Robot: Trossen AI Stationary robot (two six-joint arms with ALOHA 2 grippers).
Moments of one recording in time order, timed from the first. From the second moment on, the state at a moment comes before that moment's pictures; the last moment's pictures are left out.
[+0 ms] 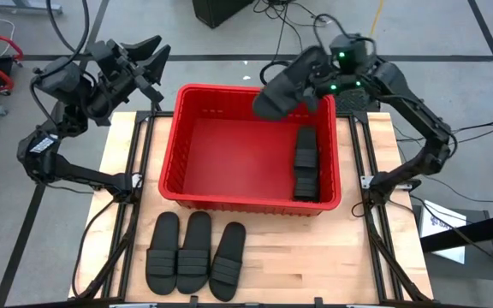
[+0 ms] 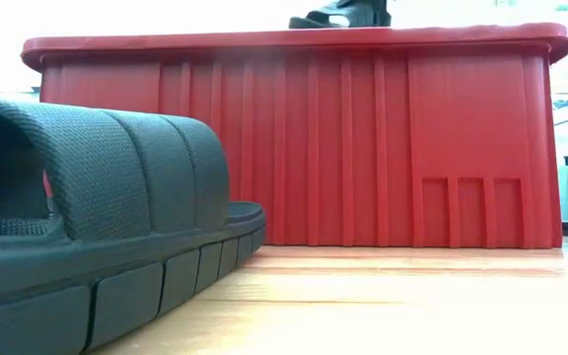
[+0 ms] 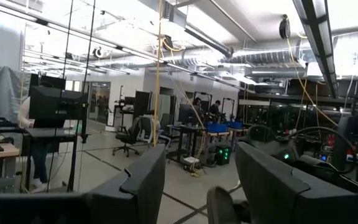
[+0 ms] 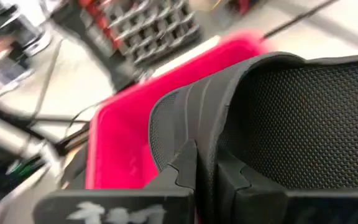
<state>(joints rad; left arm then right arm) 0.25 1.12 1.70 -0.20 -0.42 0.02 -0.67 1.47 1.83 -0.89 -0.53 0.16</state>
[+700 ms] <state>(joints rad) 0.25 1.12 1.70 -0.20 -0.42 0.02 -0.70 1.77 1.83 -1.37 -1.02 -0.21</state>
